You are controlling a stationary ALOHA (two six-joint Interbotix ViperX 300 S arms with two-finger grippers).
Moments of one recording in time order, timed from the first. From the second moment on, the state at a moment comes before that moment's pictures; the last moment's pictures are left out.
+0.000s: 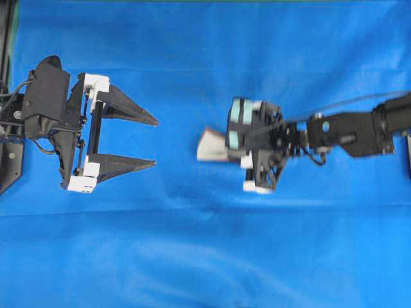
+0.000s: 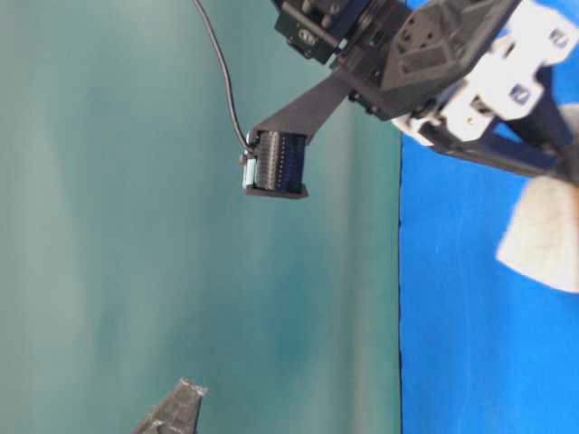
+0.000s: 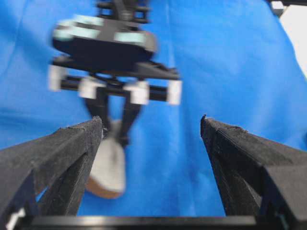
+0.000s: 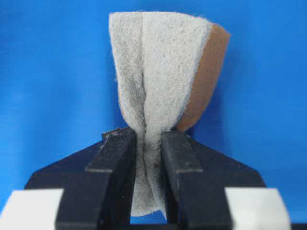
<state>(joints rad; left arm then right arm) -0.07 -0.53 0.93 -0.03 -0.19 -0.05 0.04 0.19 0.63 -0.12 0.09 0.25</state>
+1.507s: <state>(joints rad) -0.06 -0.53 0.93 -0.03 -0.19 -0.05 -0.10 0.16 0.66 -0.26 0.10 0.33</state>
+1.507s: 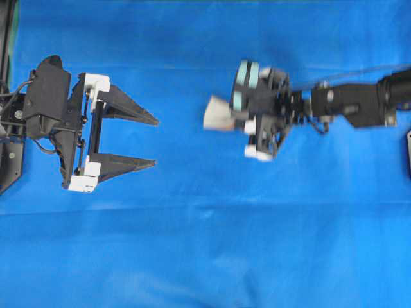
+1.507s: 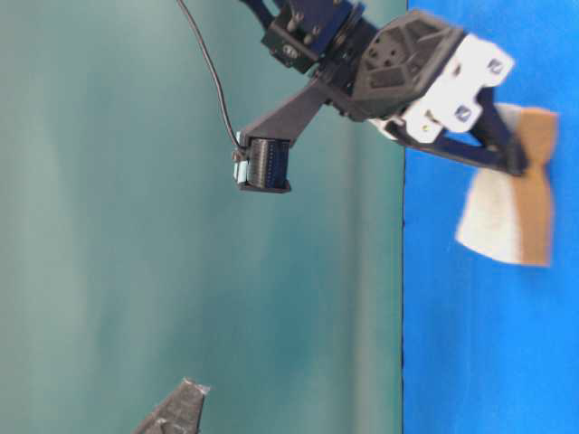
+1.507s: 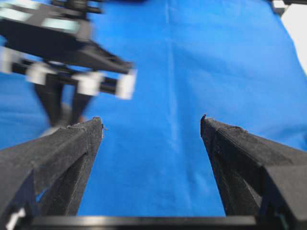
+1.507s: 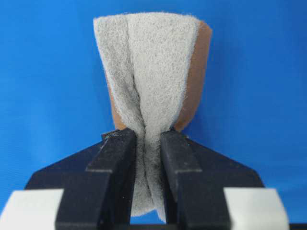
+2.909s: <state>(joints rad) -0.06 -0.52 0.93 -0.03 -0.19 -0.05 -0.13 0.16 0.64 -0.37 0.17 0.44</state>
